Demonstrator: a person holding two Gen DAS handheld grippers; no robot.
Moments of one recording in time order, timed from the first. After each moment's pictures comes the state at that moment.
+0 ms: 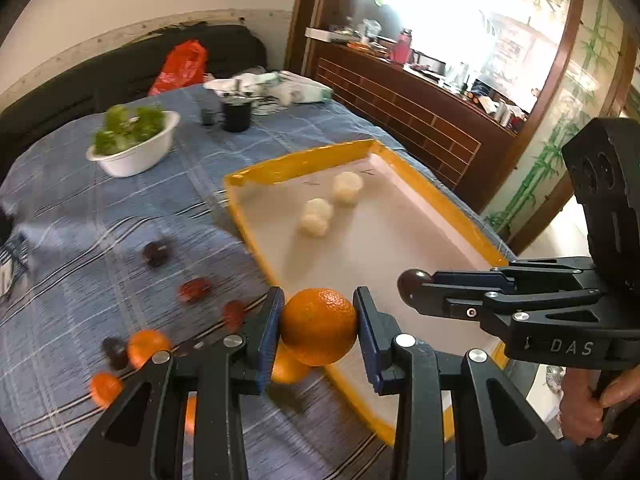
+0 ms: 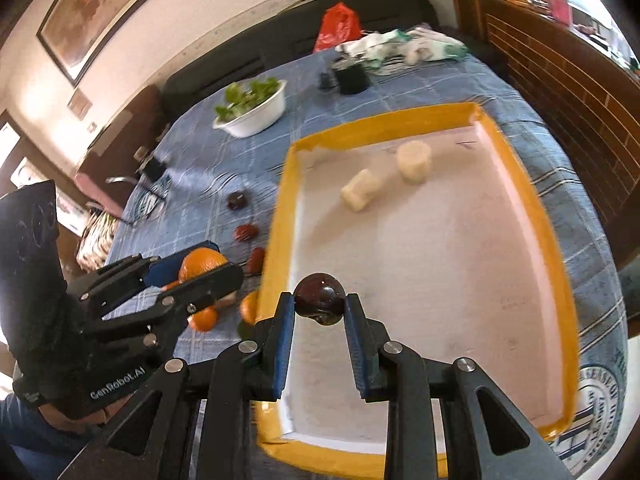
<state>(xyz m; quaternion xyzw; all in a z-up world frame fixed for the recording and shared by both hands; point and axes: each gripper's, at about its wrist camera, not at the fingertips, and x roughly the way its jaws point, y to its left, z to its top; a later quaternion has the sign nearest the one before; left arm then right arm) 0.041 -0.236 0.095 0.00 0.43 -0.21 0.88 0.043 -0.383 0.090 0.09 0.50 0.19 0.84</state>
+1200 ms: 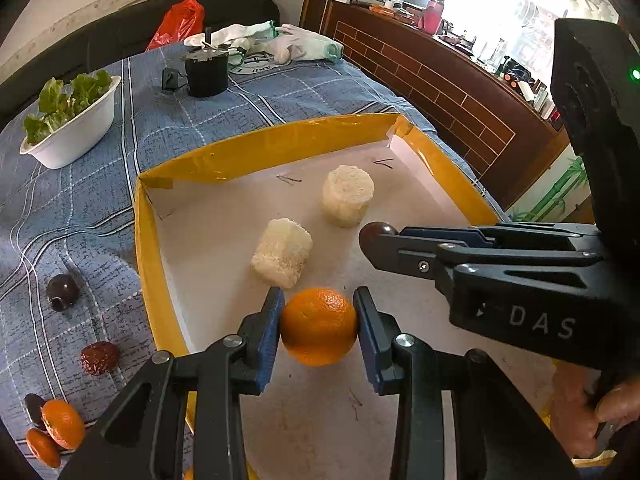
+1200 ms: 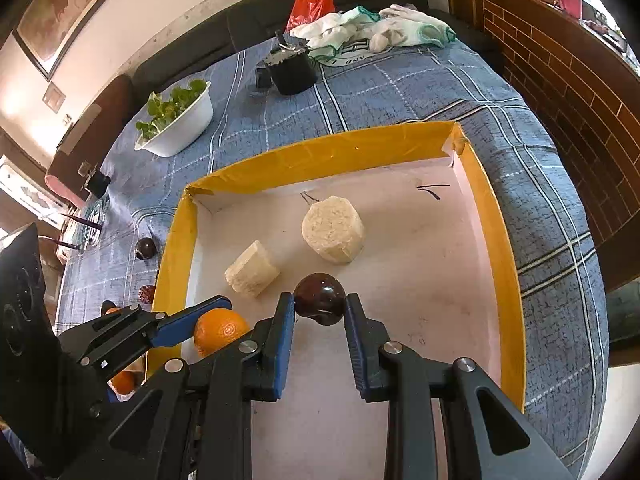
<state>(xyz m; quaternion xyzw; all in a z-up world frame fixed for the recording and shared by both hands) 0.135 -0.305 0.037 -0.02 0.49 -0.17 0.86 0.163 -0.413 0.043 0.07 0.54 0.18 0.82</state>
